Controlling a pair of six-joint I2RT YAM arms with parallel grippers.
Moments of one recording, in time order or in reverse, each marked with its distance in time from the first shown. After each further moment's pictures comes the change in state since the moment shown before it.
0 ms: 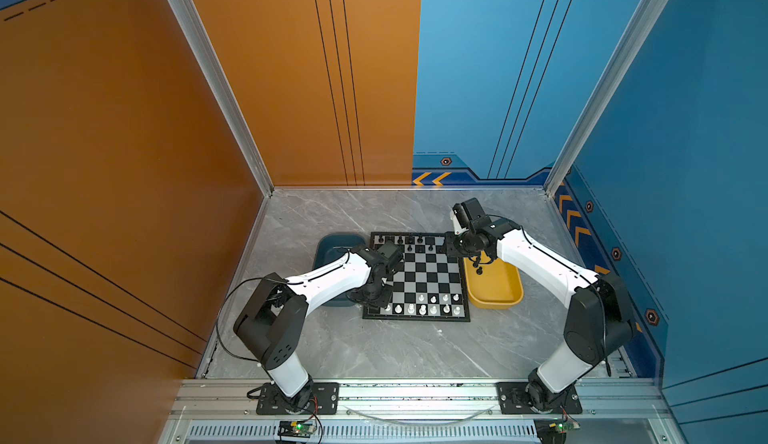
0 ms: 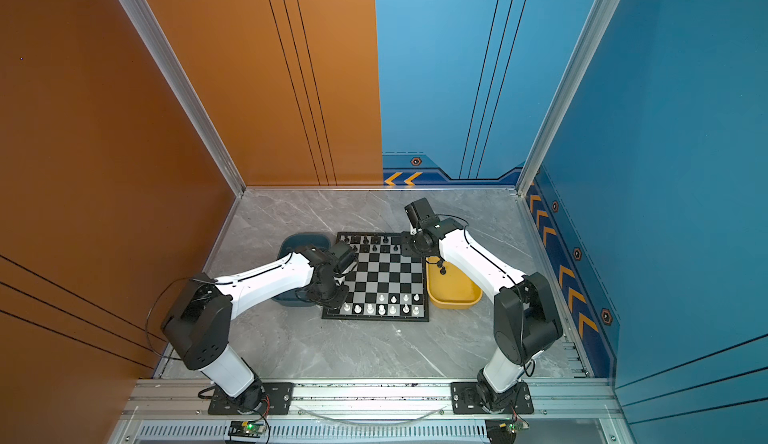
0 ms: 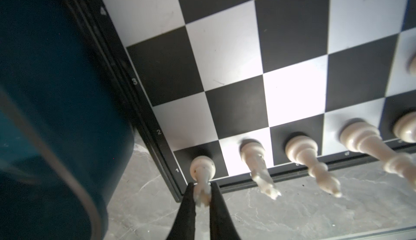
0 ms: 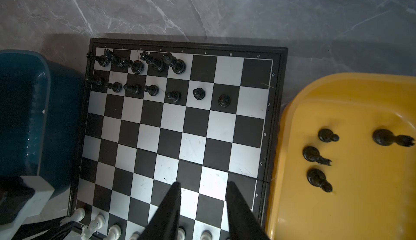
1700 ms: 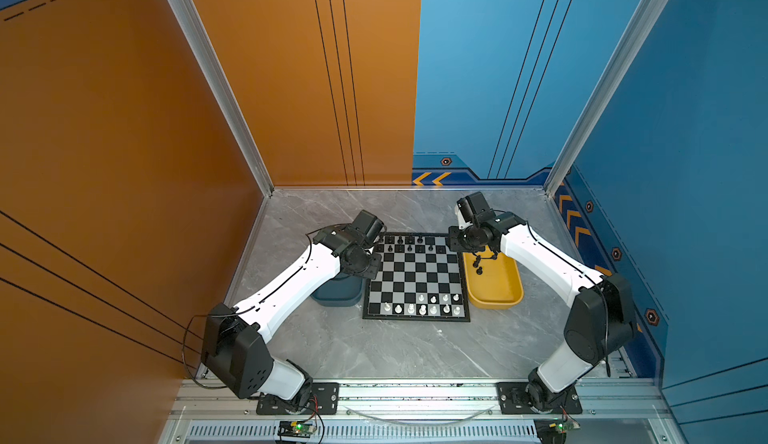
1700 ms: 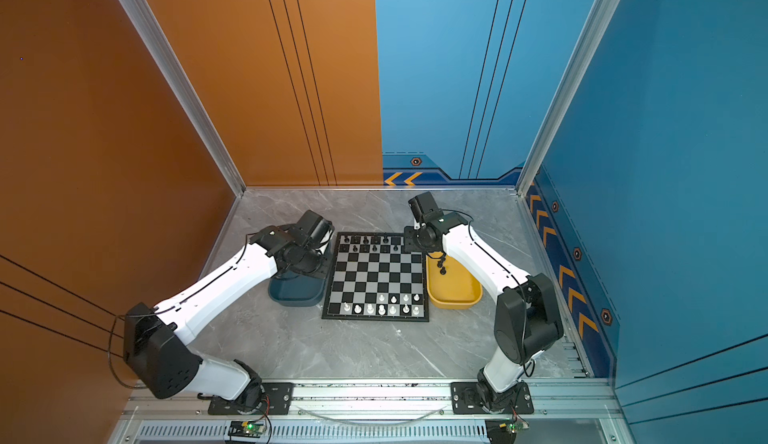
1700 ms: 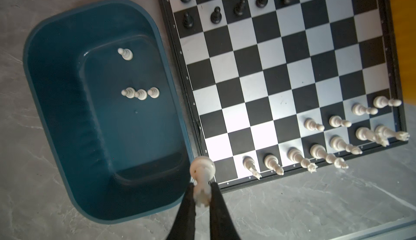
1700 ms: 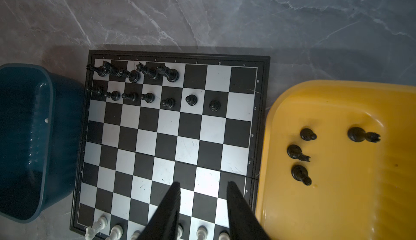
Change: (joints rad) left arm 0.096 -0.211 0.153 -0.049 -0.089 0.089; right arm -0.021 0.000 0.053 -0.058 0.006 0.000
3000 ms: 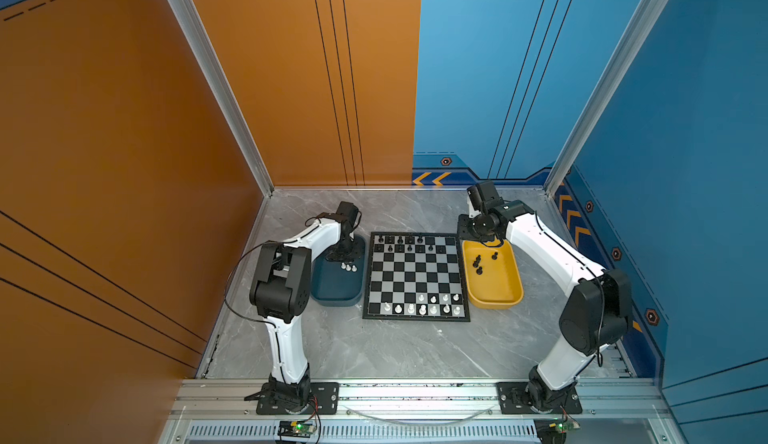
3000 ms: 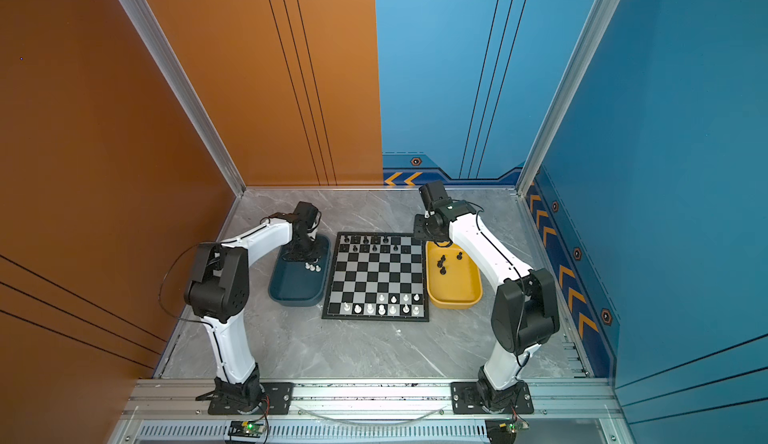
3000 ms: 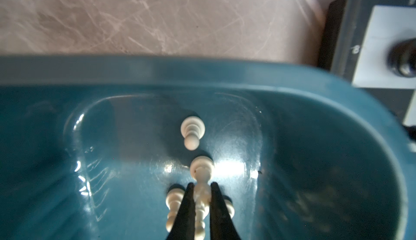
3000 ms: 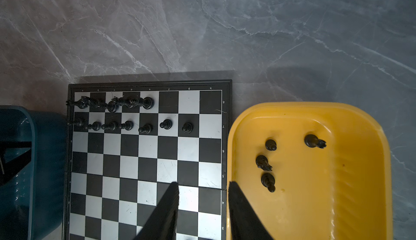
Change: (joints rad) left arm 0.357 0.492 0.114 0.244 0.080 0.038; right arm -0.092 0.054 0.128 -0.081 0.047 0.000
